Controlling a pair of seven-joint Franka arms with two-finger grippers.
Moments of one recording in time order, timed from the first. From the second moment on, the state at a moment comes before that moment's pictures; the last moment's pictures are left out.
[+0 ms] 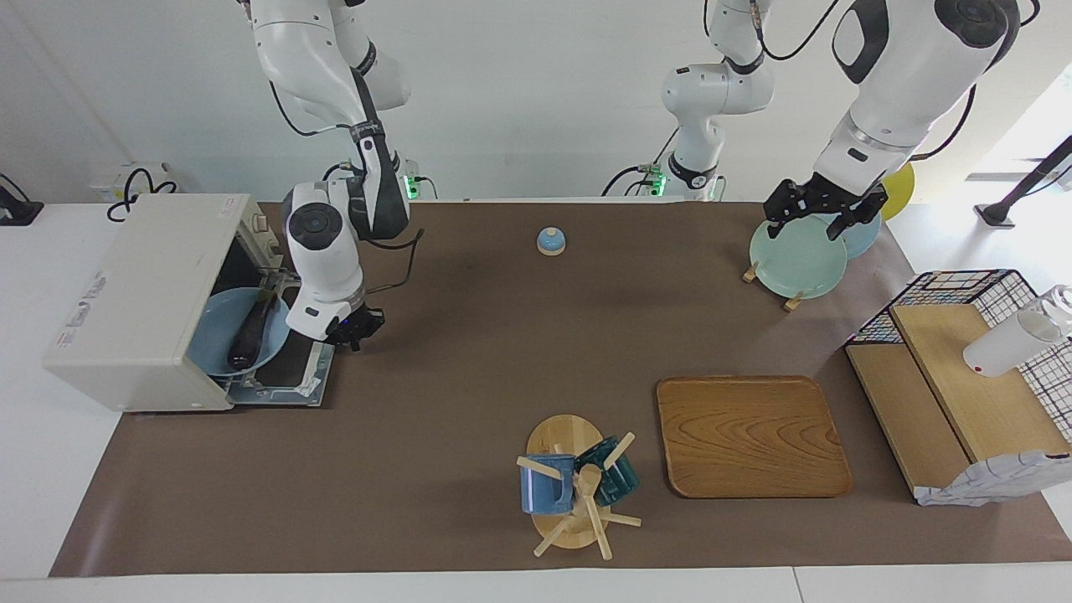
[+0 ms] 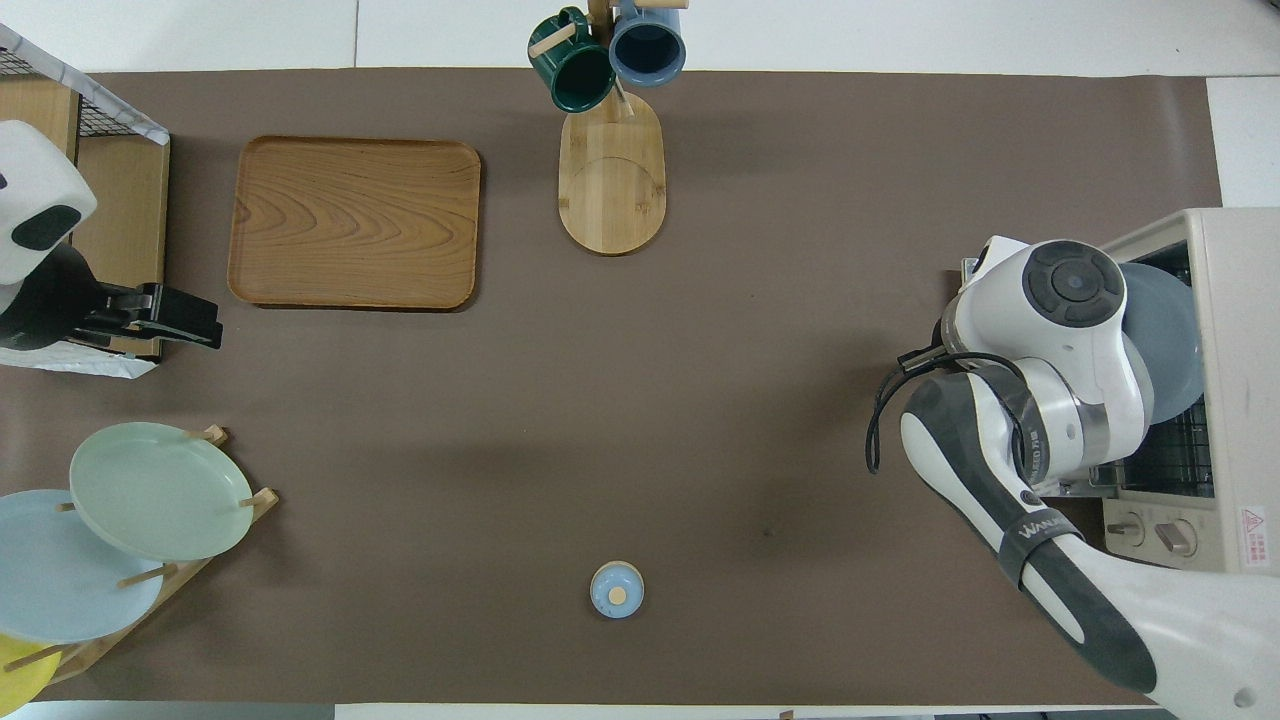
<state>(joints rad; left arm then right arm) -0.04 -0.03 -0.09 -1.67 -0.03 1.57 -0.01 0.13 0.19 -0.01 -2.15 -0.15 2.28 -0.13</state>
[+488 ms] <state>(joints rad) -0.04 -0.03 -0.09 -1.67 -0.03 1.57 -0.01 0.12 0.19 -0.02 -2.17 -0.17 2.28 -0.13</state>
